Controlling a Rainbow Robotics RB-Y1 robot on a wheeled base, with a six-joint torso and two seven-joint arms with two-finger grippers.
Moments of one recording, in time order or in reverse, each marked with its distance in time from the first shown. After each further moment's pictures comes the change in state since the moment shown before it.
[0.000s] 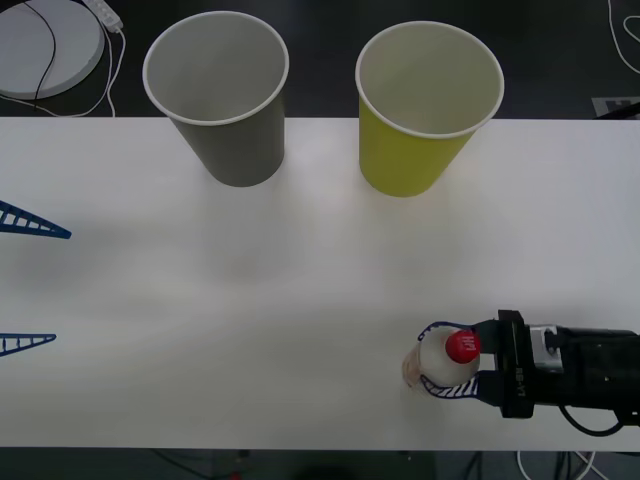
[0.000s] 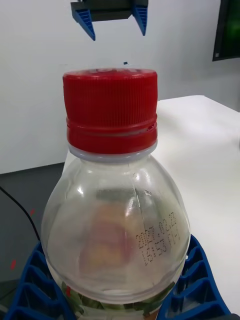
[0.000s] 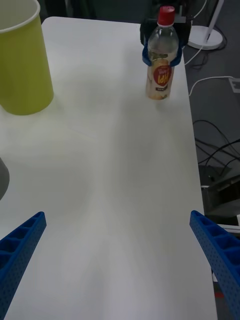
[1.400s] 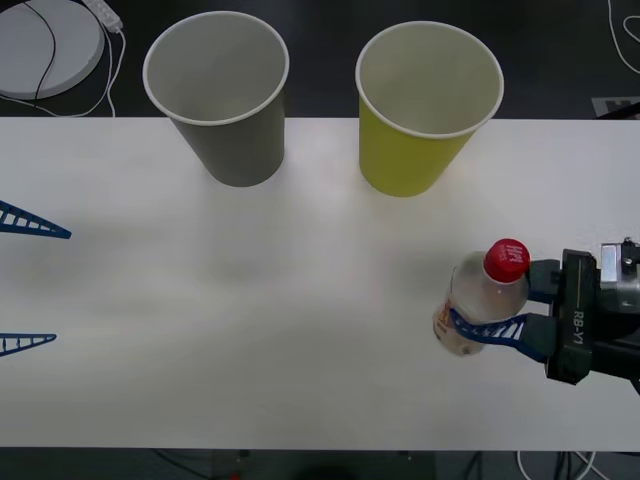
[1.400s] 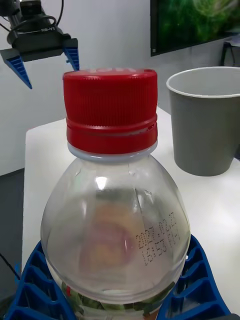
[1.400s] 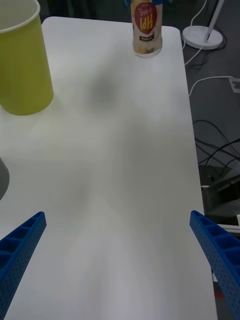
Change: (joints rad) right arm 0.293 -0.141 -0.337 -0.657 0.121 0.384 -0.567; left arm 0.000 0.000 0.000 0.000 0.000 0.000 0.000
